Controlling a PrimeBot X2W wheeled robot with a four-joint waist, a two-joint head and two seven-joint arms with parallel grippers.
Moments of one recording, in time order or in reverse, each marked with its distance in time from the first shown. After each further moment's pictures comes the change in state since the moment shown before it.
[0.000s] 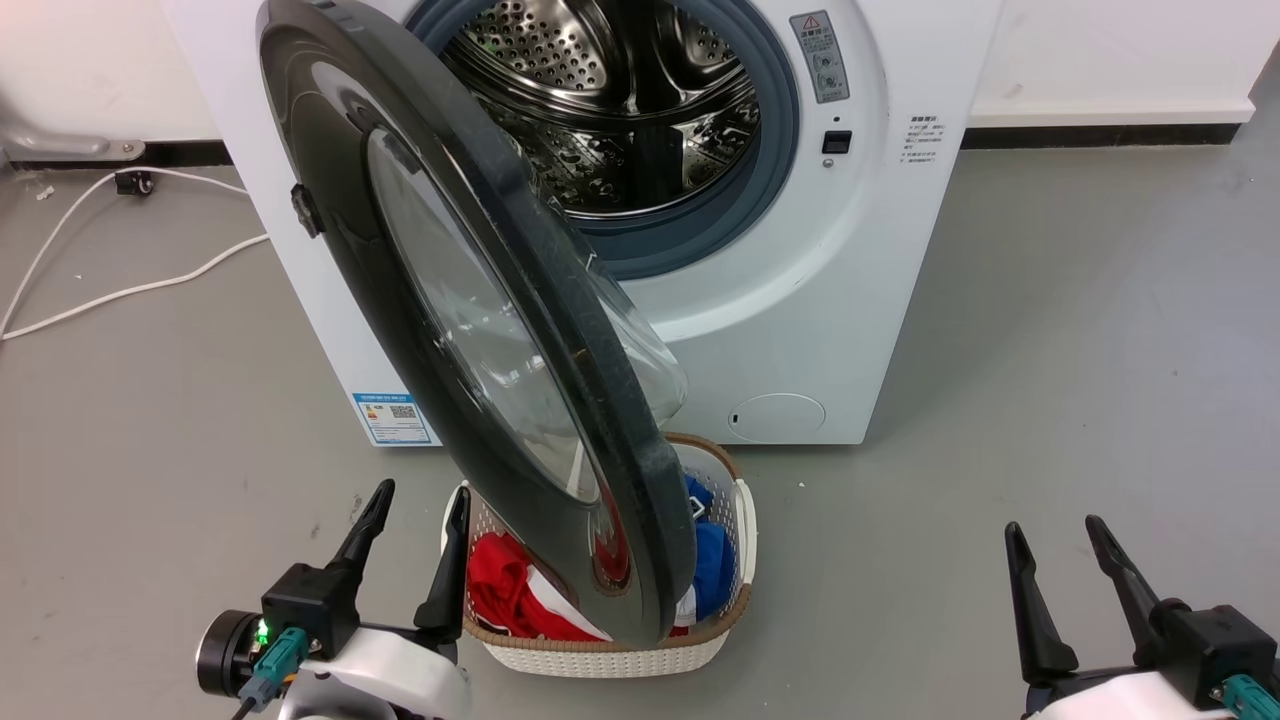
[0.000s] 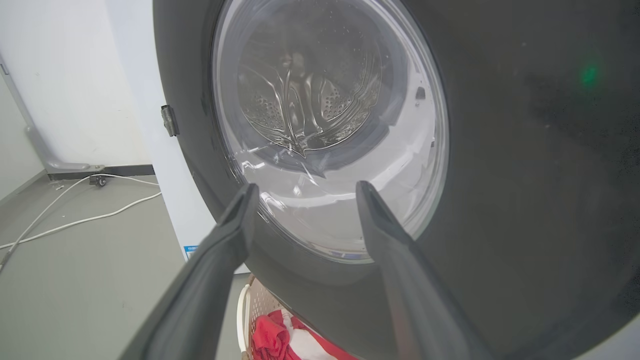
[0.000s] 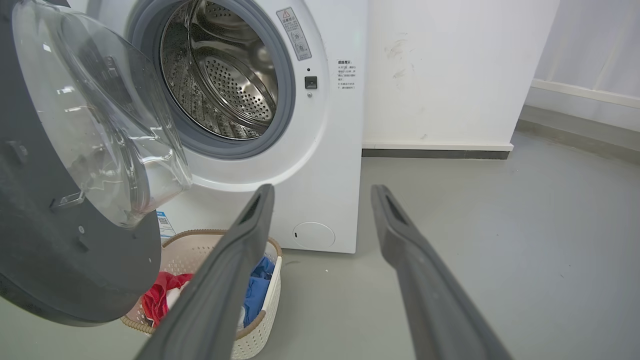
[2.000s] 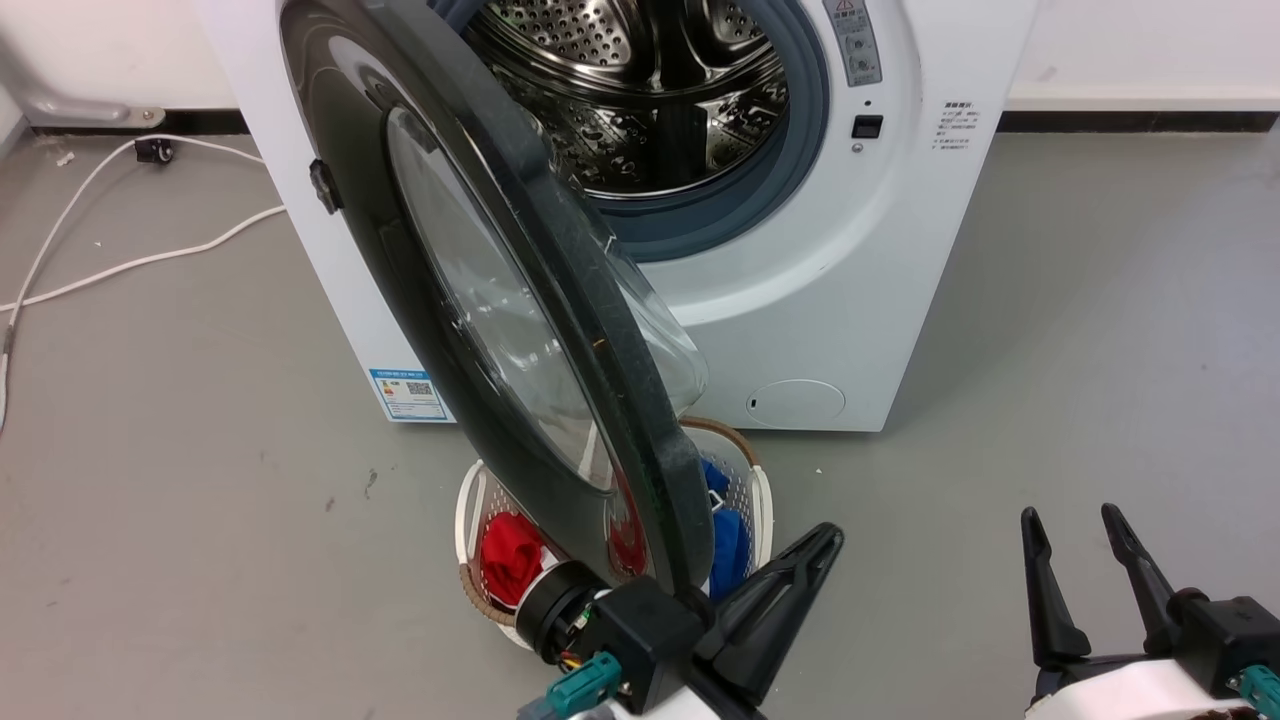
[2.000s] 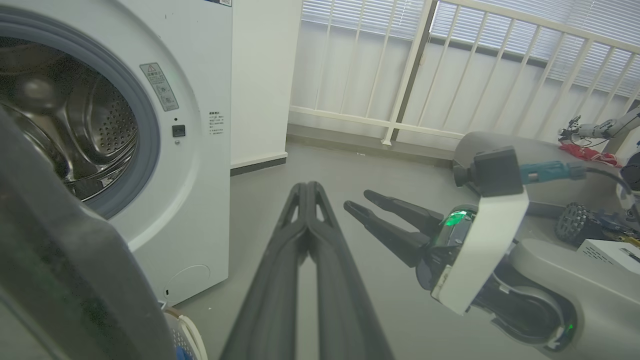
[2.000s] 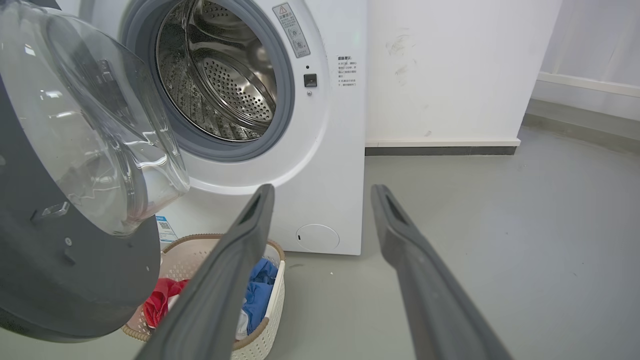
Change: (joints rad) left arm -0.021 -0.043 -0.562 -0.468 -0.142 0.016 0.297; right arm -0.028 0.003 -0.029 0.037 0.021 0.000 -0.029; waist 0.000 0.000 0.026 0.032
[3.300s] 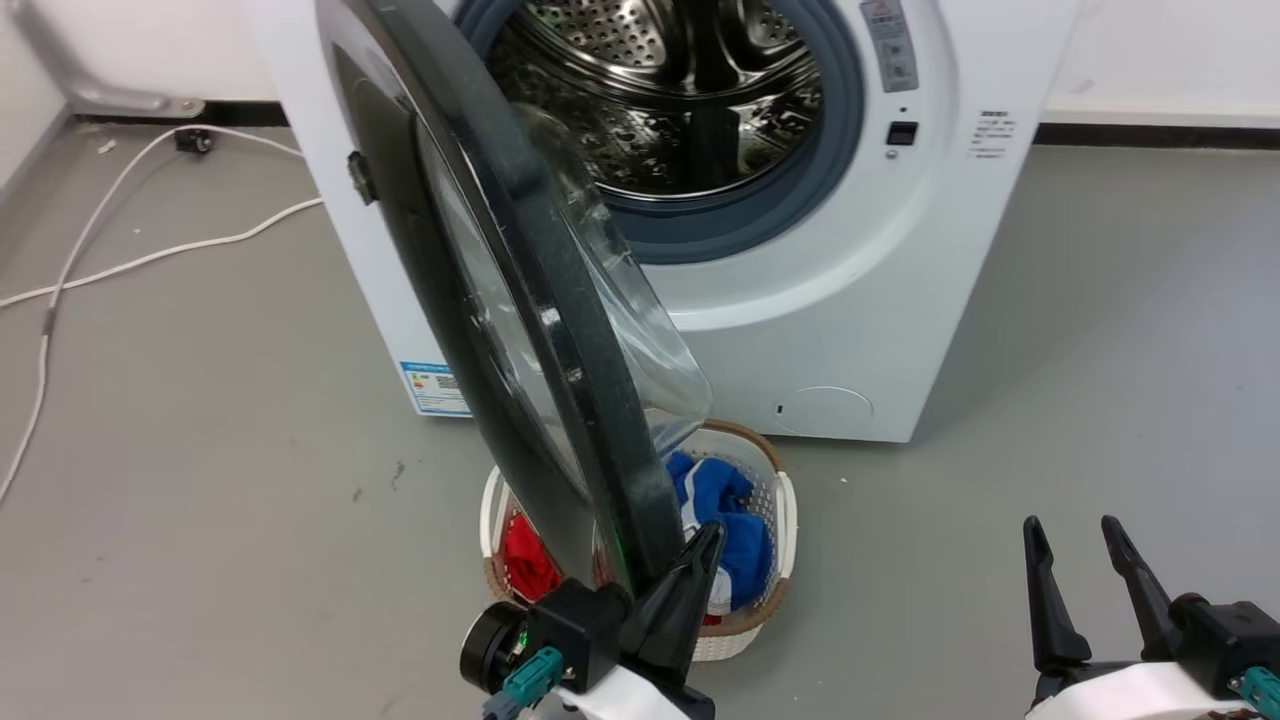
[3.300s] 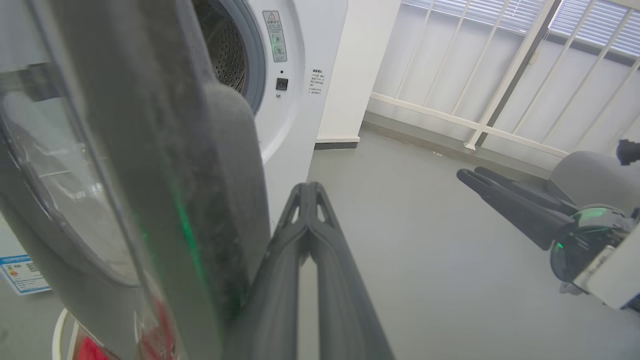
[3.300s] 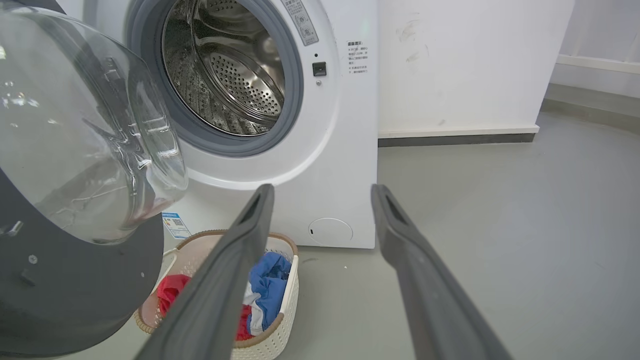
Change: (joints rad) left arm -0.012 -0.014 0.090 0.346 -0.025 0.158 -0.197; right arm -0.013 0.000 -0.002 0.058 0.041 0.000 -0.013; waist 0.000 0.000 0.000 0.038
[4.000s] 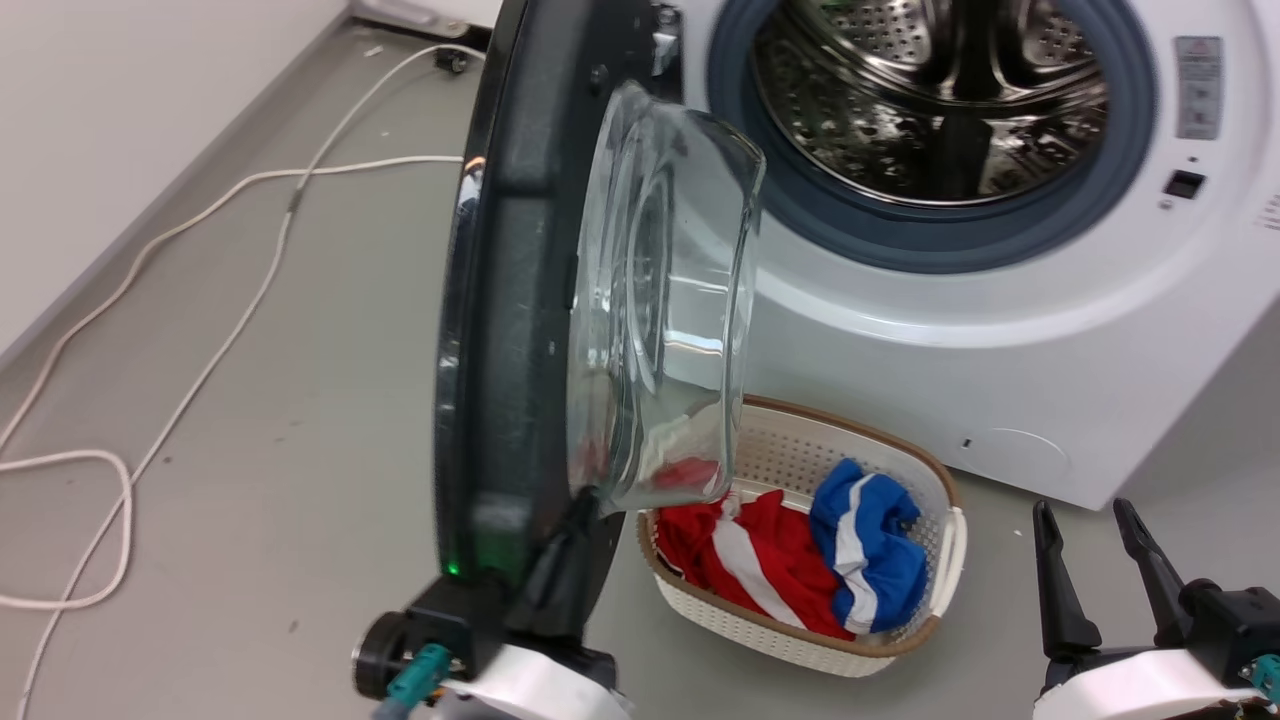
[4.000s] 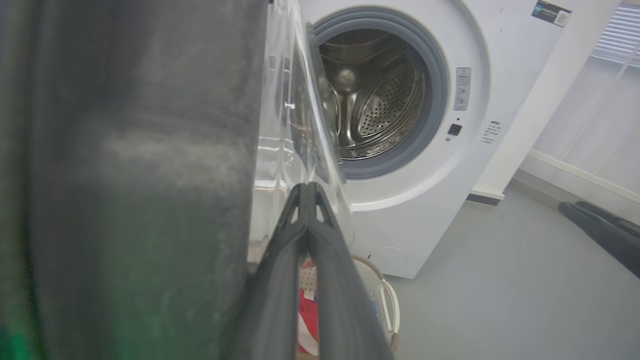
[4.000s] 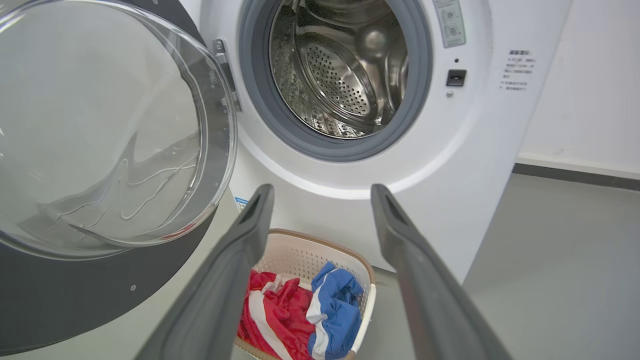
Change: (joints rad) left arm 0.050 0.050 0.086 -0.081 -0.029 0.077 -0.044; right arm -0.003 0.001 -0.012 -0.052 -0.027 0.000 0.032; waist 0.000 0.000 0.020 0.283
